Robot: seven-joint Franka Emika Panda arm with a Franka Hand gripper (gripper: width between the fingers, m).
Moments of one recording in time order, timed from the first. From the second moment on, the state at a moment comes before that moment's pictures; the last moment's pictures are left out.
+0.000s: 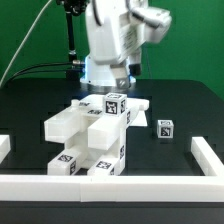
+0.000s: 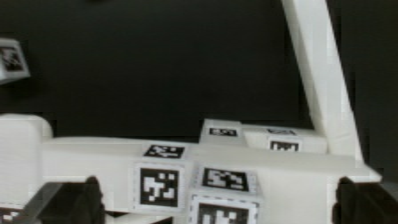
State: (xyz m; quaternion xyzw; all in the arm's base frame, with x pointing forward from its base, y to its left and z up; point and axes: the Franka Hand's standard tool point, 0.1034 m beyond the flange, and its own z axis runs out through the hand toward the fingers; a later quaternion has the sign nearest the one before) arm 0.593 0.010 0.152 -0.59 0.80 0.06 0.06
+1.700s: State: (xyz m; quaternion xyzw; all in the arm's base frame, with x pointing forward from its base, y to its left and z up) arm 0.498 0.103 0.134 -0.83 0.54 0.07 0.06
